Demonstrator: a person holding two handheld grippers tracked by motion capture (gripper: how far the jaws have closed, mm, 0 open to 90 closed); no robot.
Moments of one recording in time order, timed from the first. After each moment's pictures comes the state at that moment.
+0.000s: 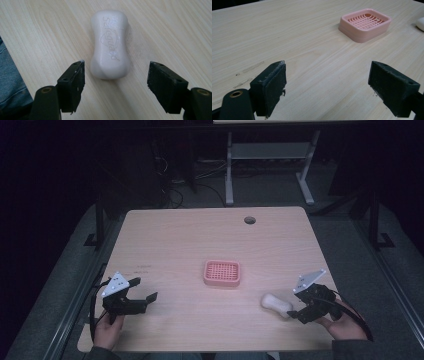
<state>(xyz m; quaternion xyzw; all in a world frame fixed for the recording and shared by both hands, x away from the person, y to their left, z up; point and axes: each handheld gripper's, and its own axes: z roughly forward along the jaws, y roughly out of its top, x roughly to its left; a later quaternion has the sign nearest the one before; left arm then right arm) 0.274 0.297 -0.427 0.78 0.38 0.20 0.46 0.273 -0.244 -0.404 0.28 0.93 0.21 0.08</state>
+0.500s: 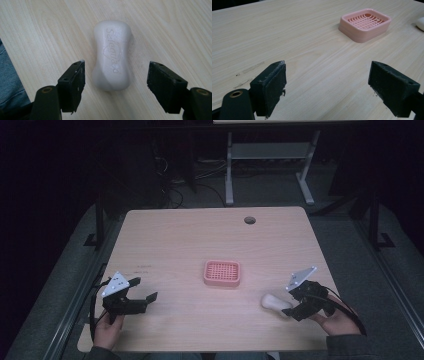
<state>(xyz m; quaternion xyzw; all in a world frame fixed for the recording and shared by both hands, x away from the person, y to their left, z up) 0.274 0.297 -0.427 0.78 0.38 0.20 0.46 0.282 -0.229 -0.402 0.26 0.94 0.21 0.08</state>
